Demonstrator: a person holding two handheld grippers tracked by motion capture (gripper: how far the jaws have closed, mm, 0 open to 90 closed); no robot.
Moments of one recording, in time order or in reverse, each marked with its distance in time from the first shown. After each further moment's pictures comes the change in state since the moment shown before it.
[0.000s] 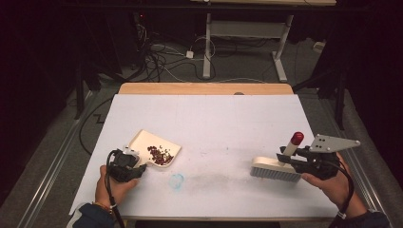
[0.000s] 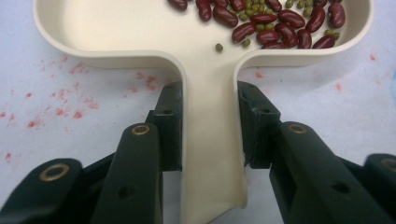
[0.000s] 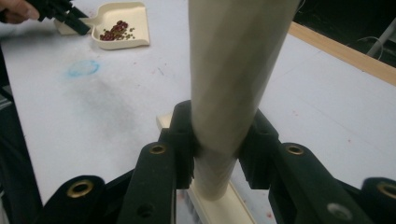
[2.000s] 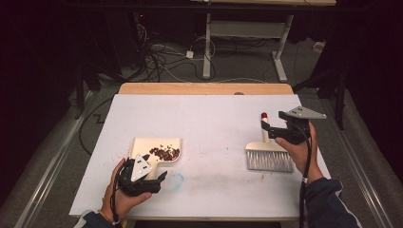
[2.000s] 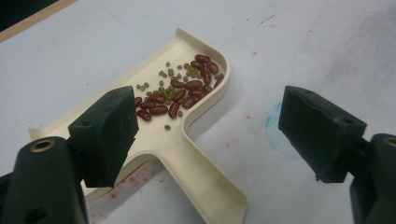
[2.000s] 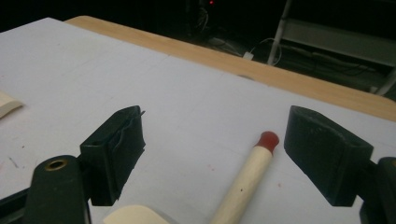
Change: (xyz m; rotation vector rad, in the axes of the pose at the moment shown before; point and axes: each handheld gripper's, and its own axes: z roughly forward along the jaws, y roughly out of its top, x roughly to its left) left arm -0.055 -0.012 -0.025 -0.337 -0.014 0.318; right arm -0.056 0.024 0.087 -0.100 -0.353 0.190
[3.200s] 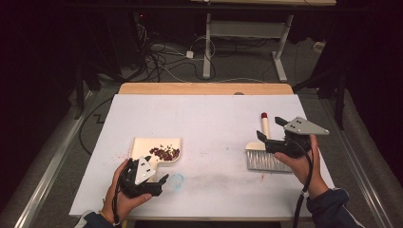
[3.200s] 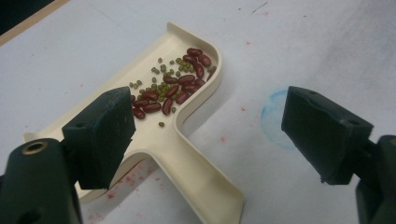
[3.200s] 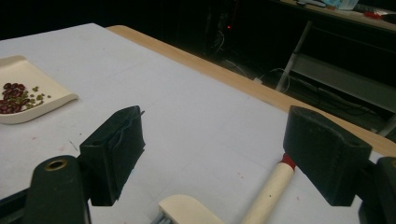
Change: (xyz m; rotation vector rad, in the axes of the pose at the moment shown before) left arm -0.005 0.000 0.002 0.020 0.009 0.076; right arm 0.043 0.002 -0.041 -0.077 0.053 -0.143
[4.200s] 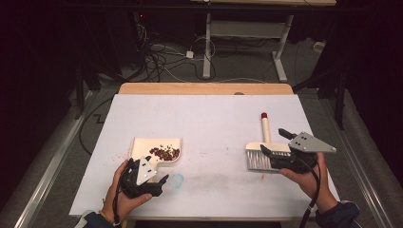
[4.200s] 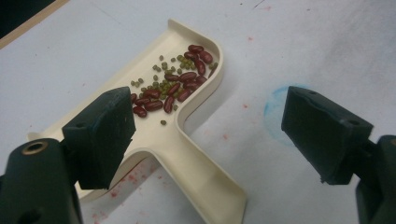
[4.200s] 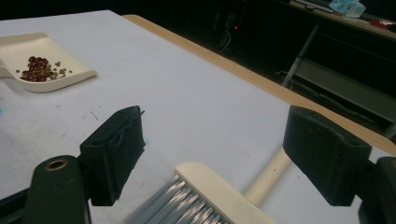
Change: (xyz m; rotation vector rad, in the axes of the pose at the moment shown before) left arm -0.001 0.001 0.001 0.016 0.016 0.013; right arm 0.014 -0.022 -0.029 -0.002 0.014 -0.068
